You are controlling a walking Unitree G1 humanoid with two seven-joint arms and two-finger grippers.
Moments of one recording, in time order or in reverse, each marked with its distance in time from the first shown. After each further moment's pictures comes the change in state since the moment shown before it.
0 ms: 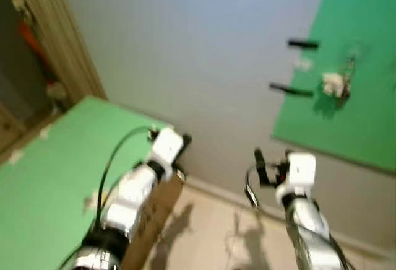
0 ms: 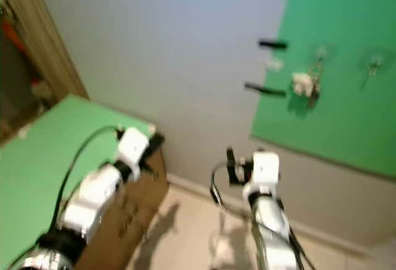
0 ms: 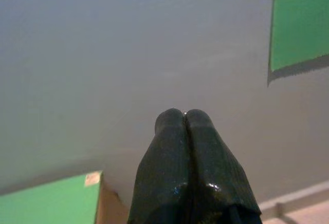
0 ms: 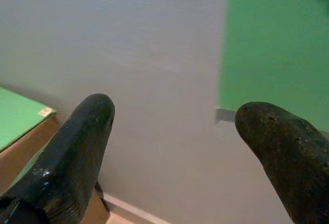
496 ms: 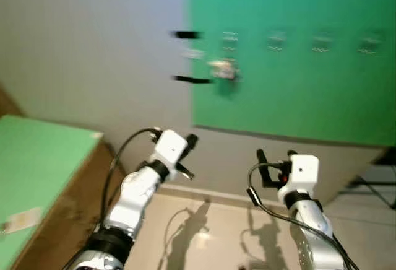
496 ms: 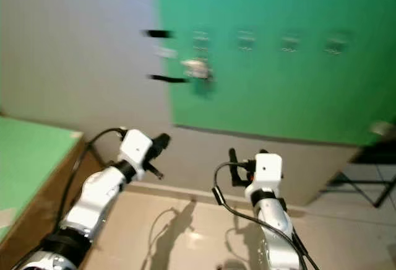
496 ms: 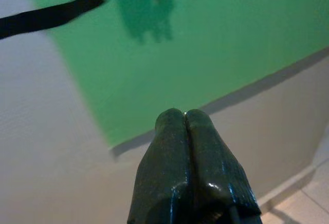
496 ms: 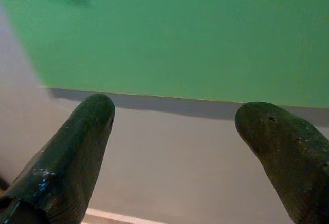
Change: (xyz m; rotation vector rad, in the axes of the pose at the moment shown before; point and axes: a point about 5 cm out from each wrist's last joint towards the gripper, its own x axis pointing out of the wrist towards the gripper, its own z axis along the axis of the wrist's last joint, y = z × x) left arm 0.002 -0.005 0.003 -0.053 -0.036 -0.021; right arm -0.002 -0.005 -0.002 -0.013 0.015 -0.008
